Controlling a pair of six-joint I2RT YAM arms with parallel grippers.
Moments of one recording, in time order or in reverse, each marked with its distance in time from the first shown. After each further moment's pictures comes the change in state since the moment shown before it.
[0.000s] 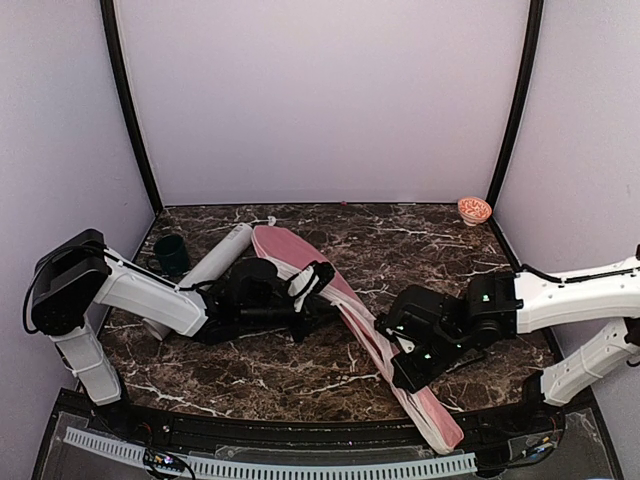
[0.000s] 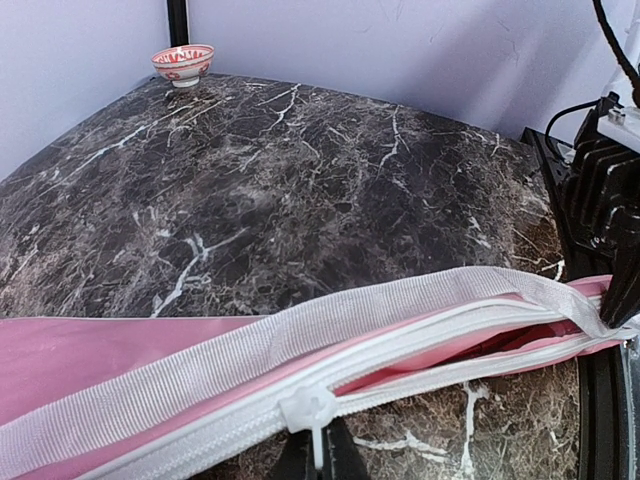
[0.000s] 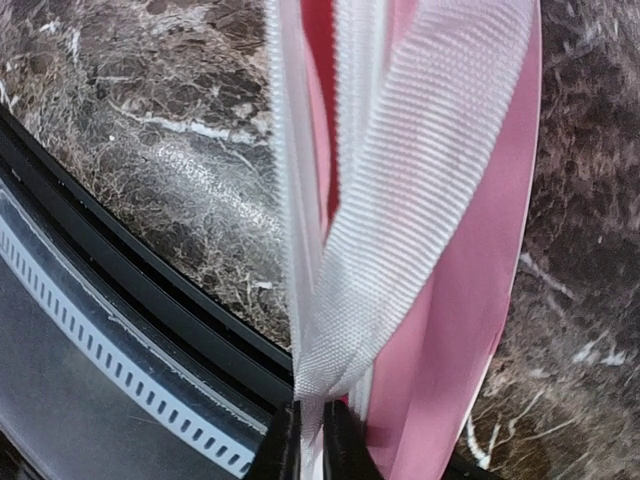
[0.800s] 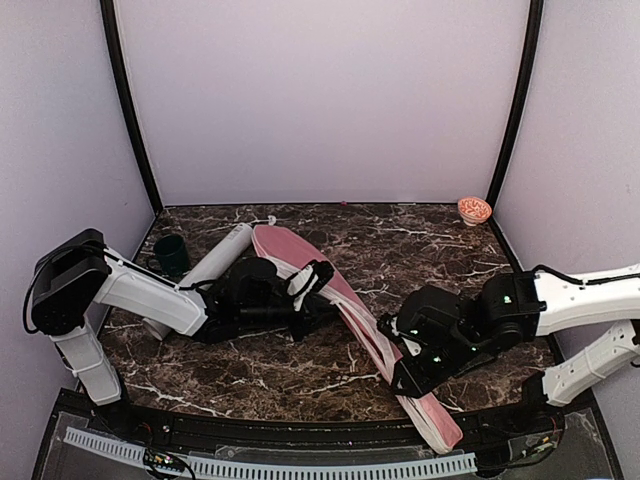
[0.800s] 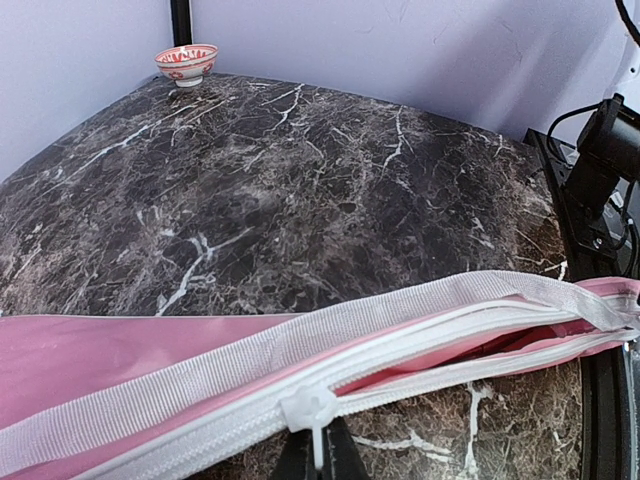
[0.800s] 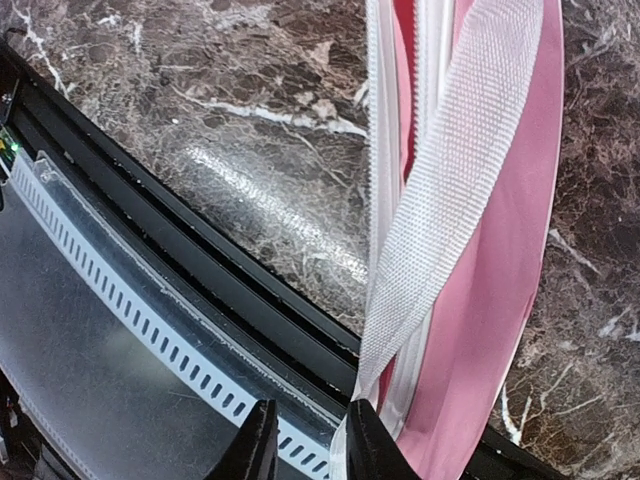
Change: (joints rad) left arm 0.009 0.000 0.000 0.000 -0.001 0.000; right arm 0.067 -0.084 0.017 -0.024 -0.011 0.067
